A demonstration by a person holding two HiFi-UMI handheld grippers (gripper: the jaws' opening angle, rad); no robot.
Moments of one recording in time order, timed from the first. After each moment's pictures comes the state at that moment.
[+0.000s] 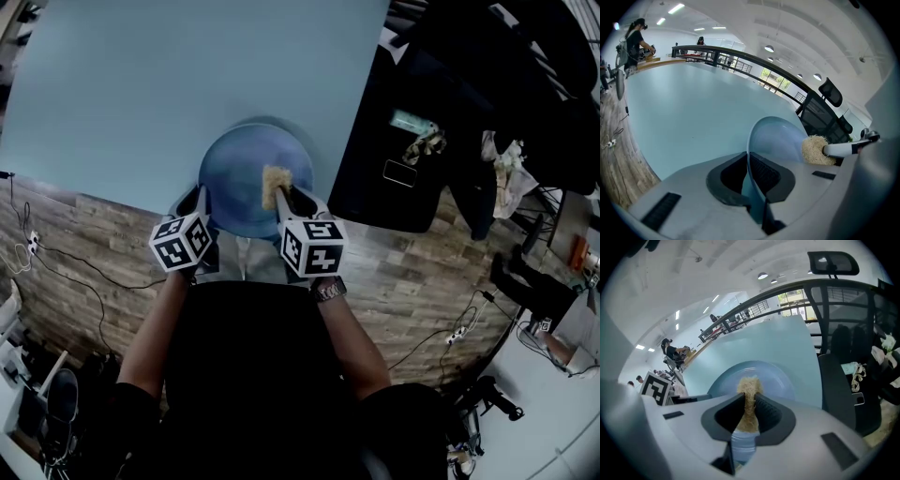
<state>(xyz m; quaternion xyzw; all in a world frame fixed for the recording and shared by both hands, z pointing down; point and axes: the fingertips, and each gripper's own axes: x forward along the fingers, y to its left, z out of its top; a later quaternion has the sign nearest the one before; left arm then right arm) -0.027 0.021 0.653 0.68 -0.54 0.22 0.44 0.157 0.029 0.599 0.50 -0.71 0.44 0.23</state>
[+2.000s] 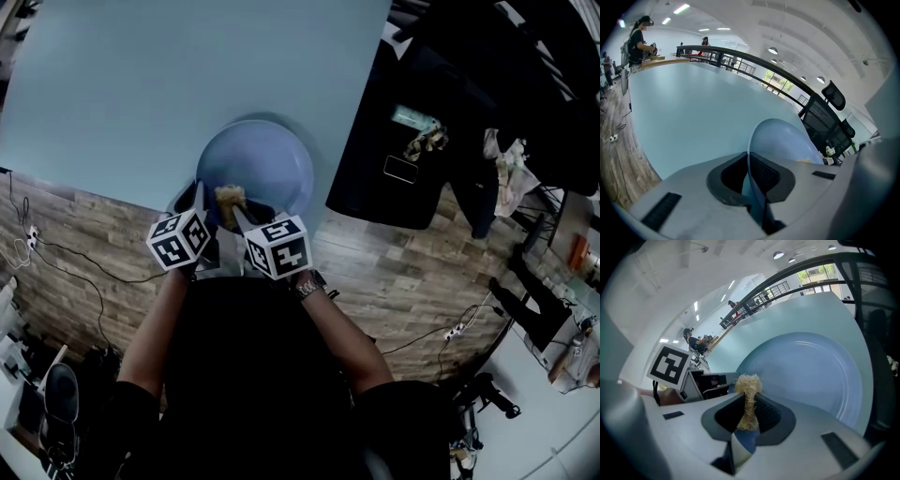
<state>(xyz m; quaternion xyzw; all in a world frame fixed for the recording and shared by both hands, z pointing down) -0.030 0.021 0.655 0.67 -0.56 0.20 0.45 0.062 0.070 0.622 0.34 -0.77 0.47 0.26</state>
